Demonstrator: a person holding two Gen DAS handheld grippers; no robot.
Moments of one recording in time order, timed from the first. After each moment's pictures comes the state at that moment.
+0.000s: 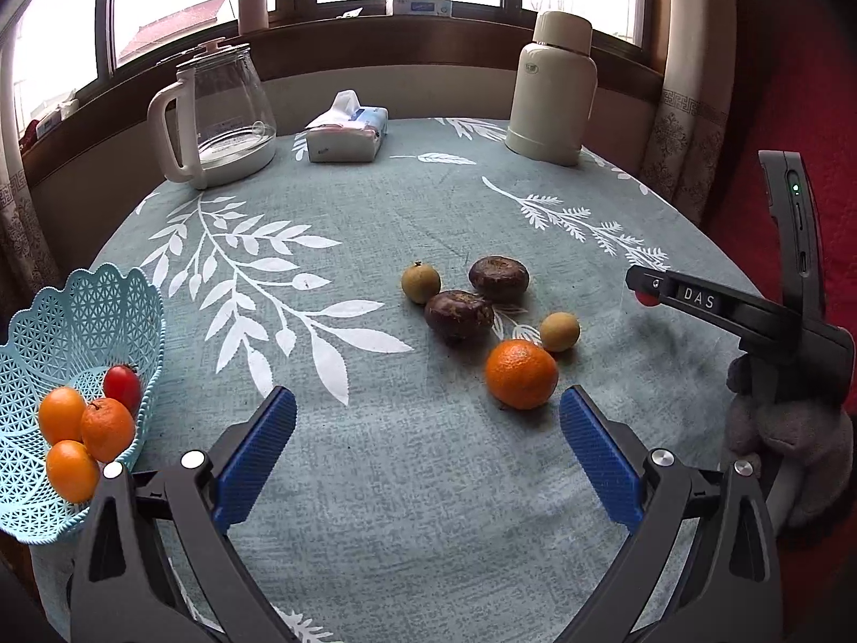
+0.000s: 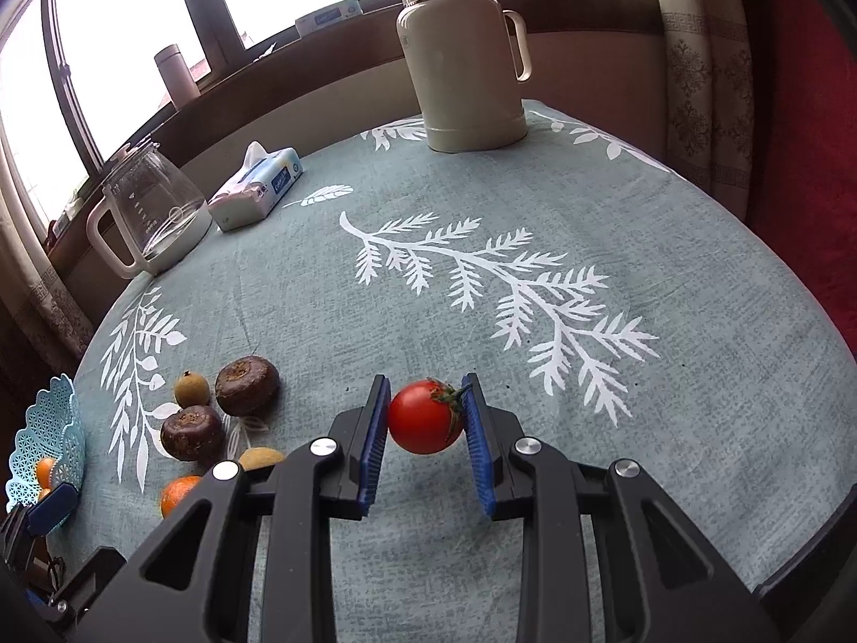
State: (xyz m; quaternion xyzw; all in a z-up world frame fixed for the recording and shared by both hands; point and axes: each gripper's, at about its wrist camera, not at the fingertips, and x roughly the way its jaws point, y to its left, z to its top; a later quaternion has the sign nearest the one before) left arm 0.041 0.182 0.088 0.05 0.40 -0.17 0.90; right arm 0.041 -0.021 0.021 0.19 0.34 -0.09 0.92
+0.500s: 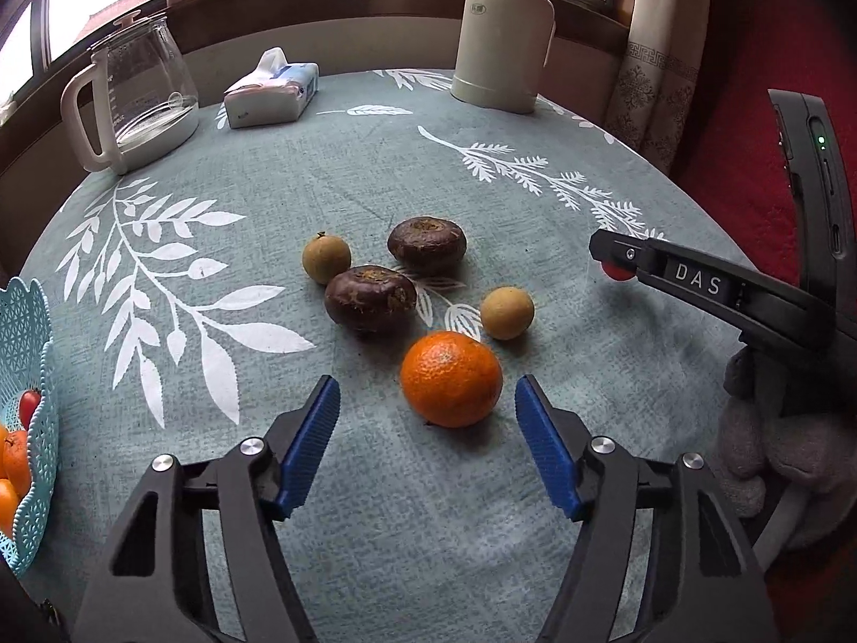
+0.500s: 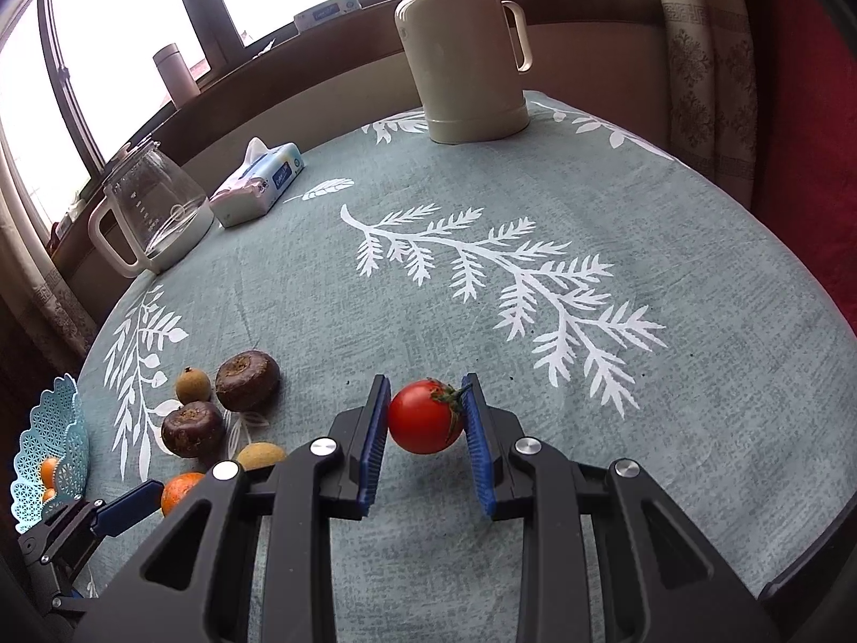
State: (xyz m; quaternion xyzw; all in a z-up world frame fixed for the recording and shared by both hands) left arm 0.064 0.140 0.061 0.07 0.45 -0.23 0.86; right arm 0.042 -0.021 0.016 0.20 0.34 -0.09 0.91
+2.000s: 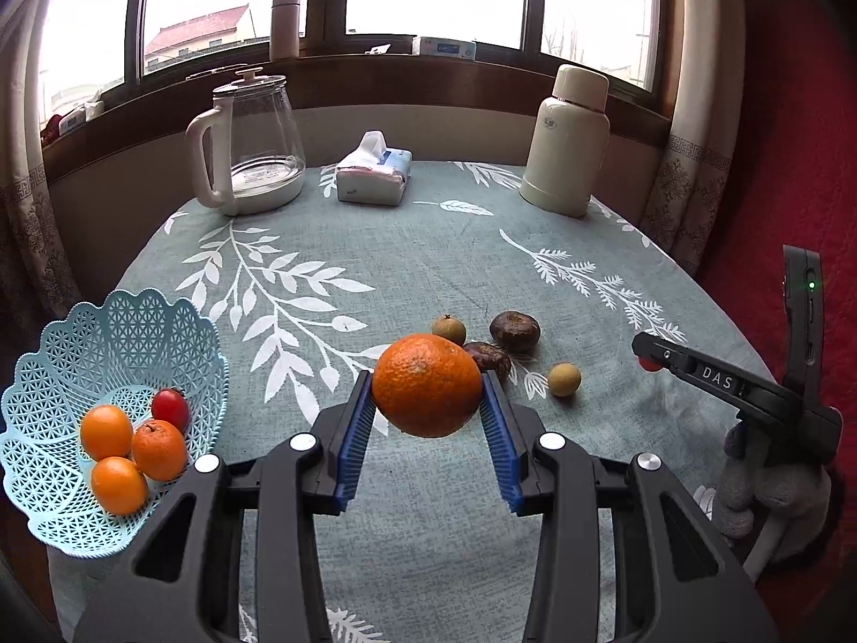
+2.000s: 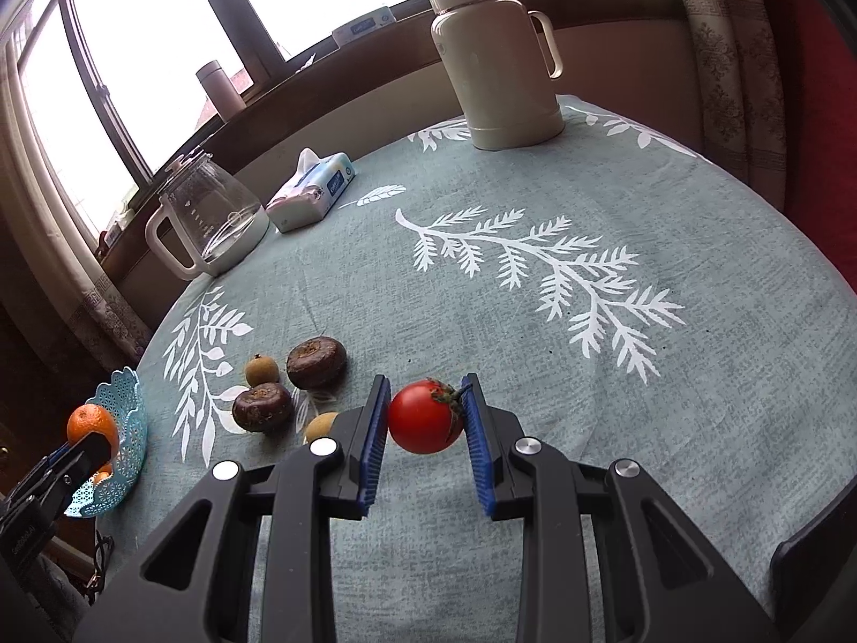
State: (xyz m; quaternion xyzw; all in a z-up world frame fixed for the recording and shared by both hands) left arm 0.031 0.226 0.137 0.01 0.35 -0.15 0.92; right arm 0.014 -0.012 0.031 0.23 0.32 -0.02 0.92
